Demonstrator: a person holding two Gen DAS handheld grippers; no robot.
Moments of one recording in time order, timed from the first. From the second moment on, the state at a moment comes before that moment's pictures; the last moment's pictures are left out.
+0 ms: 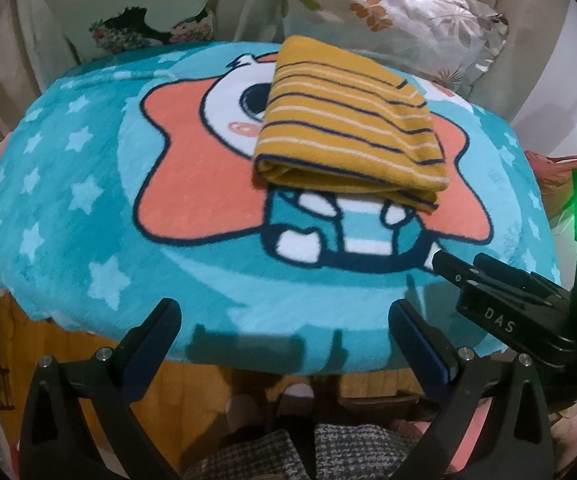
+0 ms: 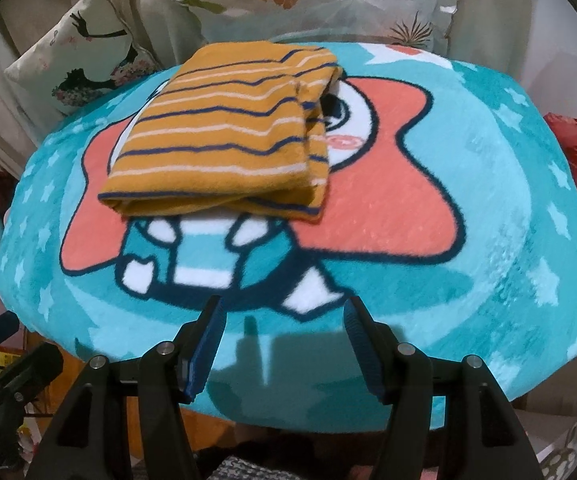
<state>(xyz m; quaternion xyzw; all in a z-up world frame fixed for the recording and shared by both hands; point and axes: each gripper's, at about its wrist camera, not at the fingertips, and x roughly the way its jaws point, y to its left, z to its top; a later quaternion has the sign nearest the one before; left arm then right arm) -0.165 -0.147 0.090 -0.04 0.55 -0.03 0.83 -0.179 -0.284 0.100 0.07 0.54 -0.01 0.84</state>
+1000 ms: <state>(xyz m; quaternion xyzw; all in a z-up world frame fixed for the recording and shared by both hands) -0.152 -0.141 0.074 -0.07 0.57 0.00 0.82 -0.152 -0.271 0.089 0.03 0.55 0.03 0.84</state>
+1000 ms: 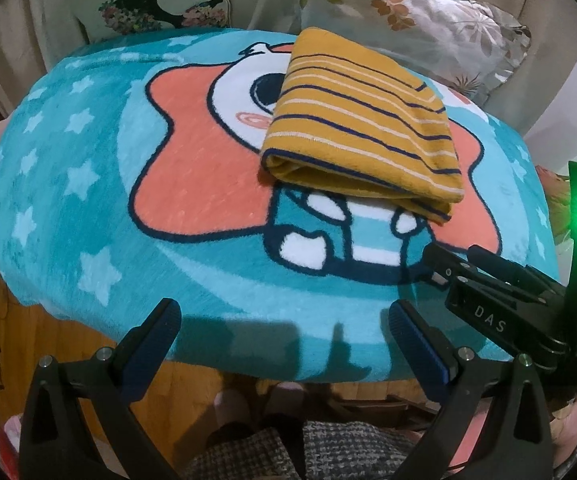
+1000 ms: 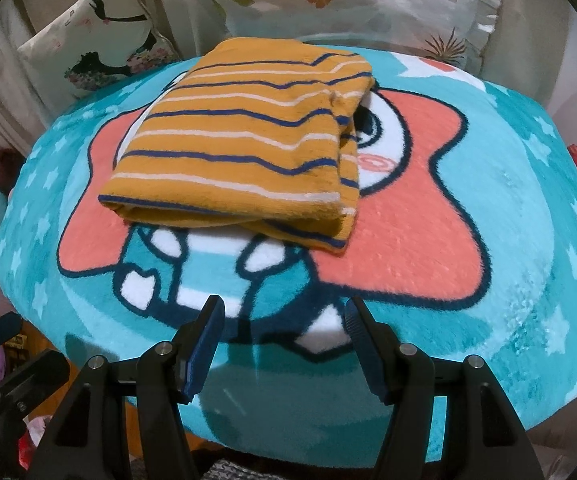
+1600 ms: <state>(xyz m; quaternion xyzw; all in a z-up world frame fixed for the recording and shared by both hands) -0.137 -0.140 0.049 -0.10 0.60 0.01 0.80 -0.157 -0.281 0.098 0.02 0.52 0.04 0.85</state>
